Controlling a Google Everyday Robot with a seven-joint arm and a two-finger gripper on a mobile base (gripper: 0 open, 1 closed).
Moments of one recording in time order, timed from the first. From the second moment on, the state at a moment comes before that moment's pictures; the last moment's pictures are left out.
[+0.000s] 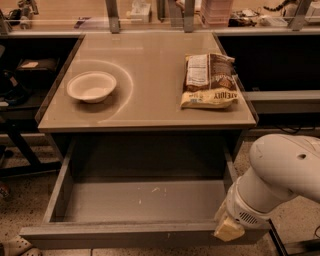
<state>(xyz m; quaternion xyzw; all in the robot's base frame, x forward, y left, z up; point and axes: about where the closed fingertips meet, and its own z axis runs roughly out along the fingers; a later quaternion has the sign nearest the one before) 0.332 -0.160 0.673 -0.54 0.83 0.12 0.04</state>
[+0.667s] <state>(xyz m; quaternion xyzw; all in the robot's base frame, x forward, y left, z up) 0.329 -0.162 0.671 -0.54 0.83 0.13 0.03</state>
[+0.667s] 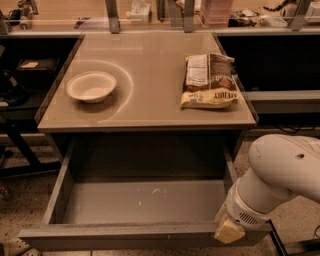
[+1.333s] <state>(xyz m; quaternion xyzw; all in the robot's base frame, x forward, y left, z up) 0.315 -0.164 0.670 -0.53 0.84 0.13 0.02</state>
